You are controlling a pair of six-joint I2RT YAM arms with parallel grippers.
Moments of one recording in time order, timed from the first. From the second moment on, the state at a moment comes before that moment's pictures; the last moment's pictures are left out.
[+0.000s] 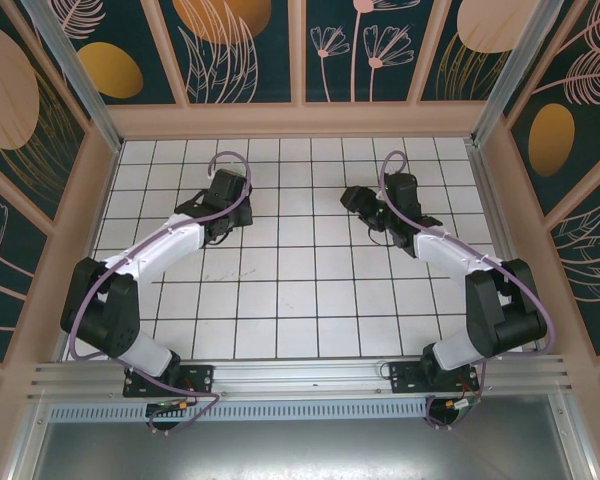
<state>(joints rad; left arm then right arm) -0.47 1.56 1.10 -0.44 -0.25 -0.51 0.34 1.48 0.85 0.06 -0.29 0.86</state>
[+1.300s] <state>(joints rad) -0.23 1.49 0.71 -0.07 0.10 -0.76 0.81 2.10 1.43 -0.03 -0.18 0.92</state>
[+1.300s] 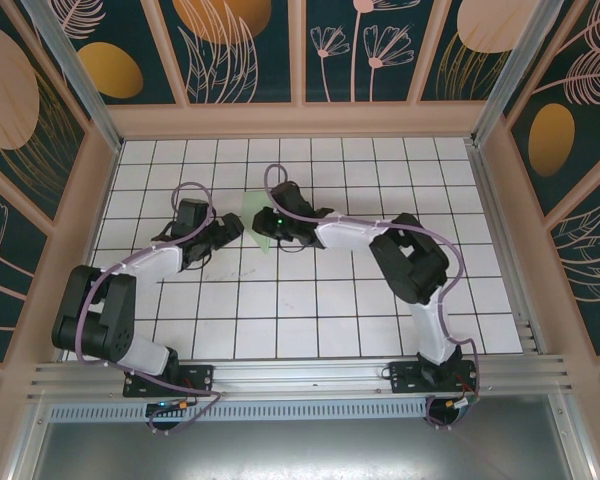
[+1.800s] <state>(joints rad) -0.22 1.47 0.71 -0.03 0.13 -0.78 0.81 2.26 1.64 -0.30 -0.13 0.78</state>
